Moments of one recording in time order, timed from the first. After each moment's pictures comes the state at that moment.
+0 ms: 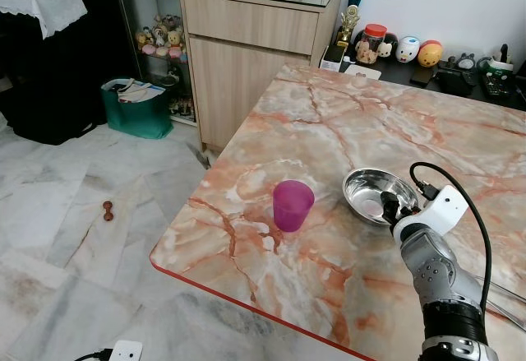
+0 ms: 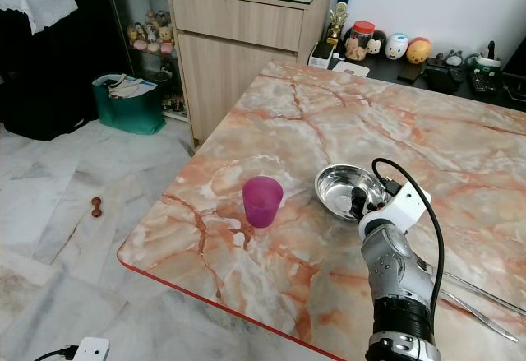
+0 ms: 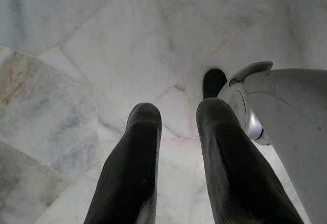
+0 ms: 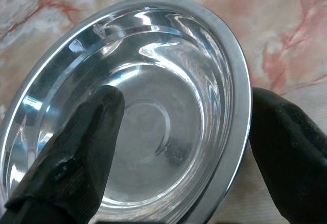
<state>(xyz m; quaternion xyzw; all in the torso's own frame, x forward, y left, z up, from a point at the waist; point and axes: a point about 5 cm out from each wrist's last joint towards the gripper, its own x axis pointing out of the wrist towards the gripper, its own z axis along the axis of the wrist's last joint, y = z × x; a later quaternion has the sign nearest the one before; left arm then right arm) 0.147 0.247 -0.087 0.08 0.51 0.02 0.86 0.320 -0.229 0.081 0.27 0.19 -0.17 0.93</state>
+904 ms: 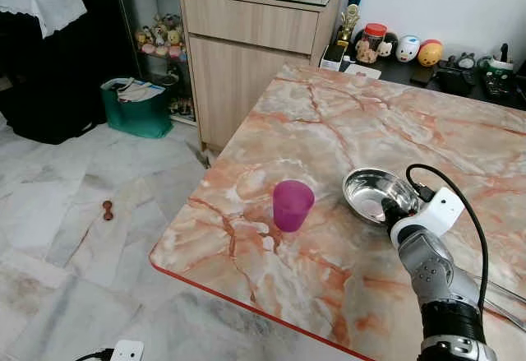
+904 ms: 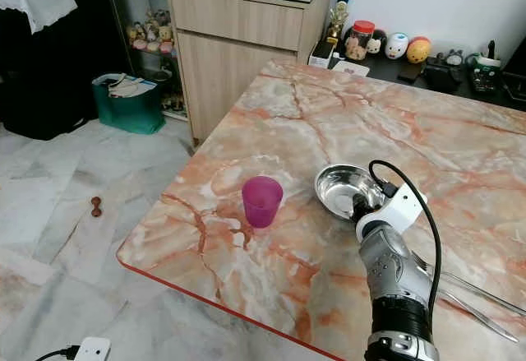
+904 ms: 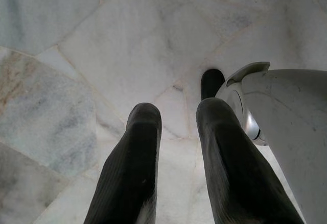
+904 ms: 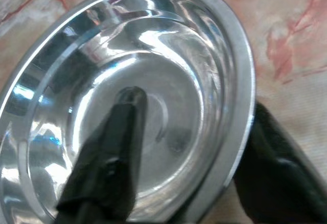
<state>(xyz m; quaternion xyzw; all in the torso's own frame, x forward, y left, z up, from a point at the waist) 0.148 0.246 -0.088 0.08 0.51 0.02 0.86 0.320 -0.226 0.077 0.27 0.20 -0.17 0.93</state>
